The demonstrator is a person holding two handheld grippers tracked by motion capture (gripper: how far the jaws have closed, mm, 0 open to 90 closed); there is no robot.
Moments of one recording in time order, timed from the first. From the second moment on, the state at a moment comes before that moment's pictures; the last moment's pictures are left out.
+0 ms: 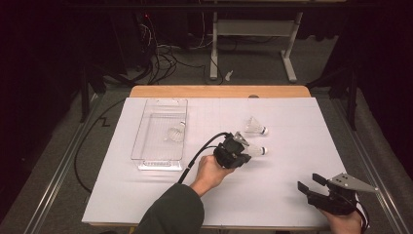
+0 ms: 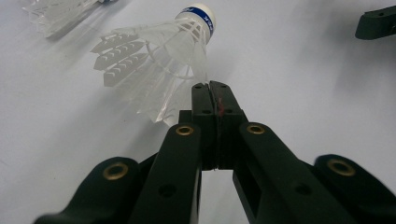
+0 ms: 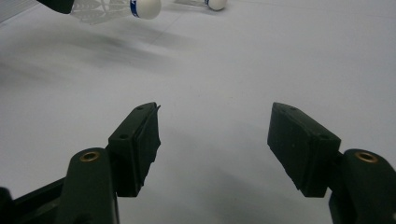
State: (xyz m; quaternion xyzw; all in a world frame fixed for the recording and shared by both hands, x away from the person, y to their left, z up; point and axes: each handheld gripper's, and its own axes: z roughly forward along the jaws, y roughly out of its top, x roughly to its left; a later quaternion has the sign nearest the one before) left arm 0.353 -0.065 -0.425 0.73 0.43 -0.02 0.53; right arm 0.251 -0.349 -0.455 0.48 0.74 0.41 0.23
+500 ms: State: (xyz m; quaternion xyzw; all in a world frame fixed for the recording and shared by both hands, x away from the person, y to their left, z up) left arm 0.347 -0.042 -0.417 0.71 0.45 -0.01 0.54; right arm 0.250 -0.348 -0.455 0.48 0.74 0.41 0.23
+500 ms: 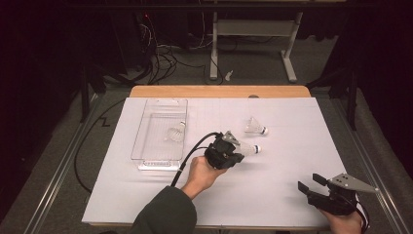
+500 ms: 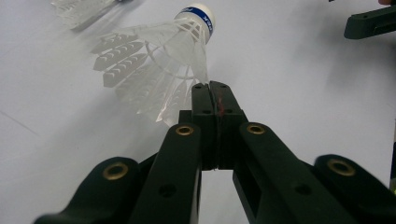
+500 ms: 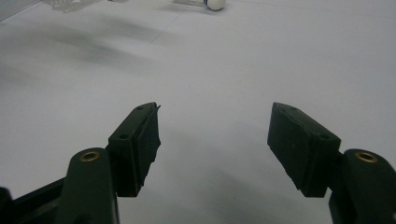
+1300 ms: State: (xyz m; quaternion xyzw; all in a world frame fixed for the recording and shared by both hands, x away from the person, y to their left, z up) left arm 0.337 -0.025 -0.410 0.70 0.45 -0.01 0.55; right arm 0.250 -0.349 -0.454 0.48 0.74 0.42 0.23
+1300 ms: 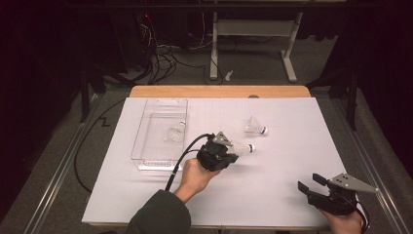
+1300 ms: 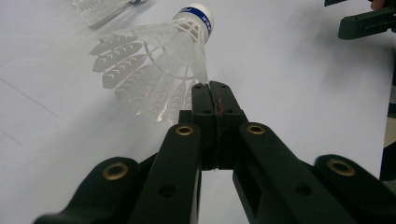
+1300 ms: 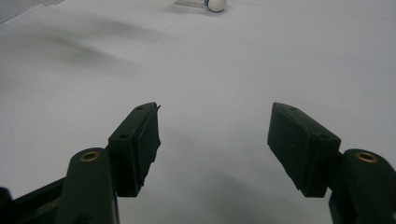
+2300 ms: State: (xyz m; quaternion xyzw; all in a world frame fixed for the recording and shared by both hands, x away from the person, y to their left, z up) left arm 0.330 -0.006 -0.397 0.69 0.46 -0.01 0.56; right arm 0.249 -0.349 -0.454 0.48 0.74 0.42 0.23
